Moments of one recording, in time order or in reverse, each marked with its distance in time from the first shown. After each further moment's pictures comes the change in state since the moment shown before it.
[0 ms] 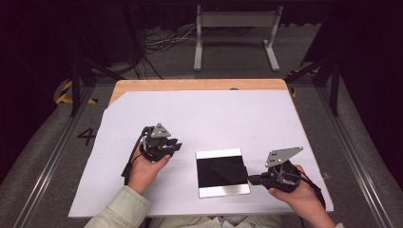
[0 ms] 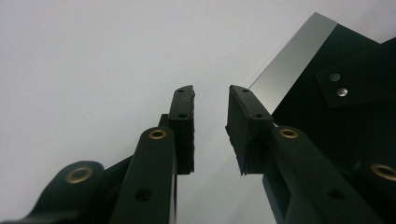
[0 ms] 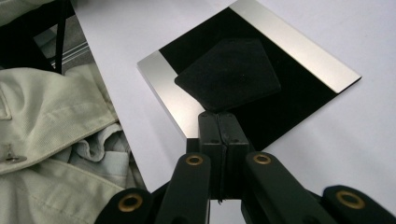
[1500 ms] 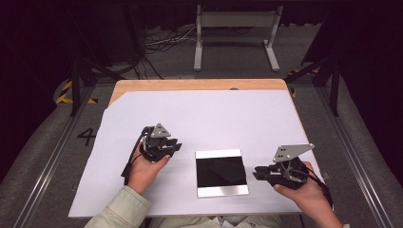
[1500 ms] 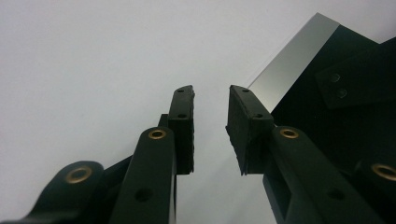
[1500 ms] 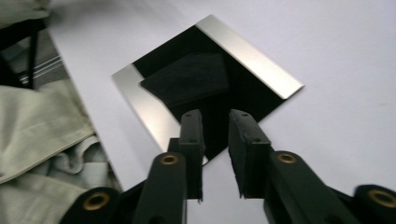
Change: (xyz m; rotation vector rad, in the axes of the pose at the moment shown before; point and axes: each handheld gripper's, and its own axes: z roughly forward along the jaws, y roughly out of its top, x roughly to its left) left arm 0.000 -0.001 0.000 0.002 0.000 -0.001; right arm -0.004 0.003 -0.021 -0.049 -0.116 0.024
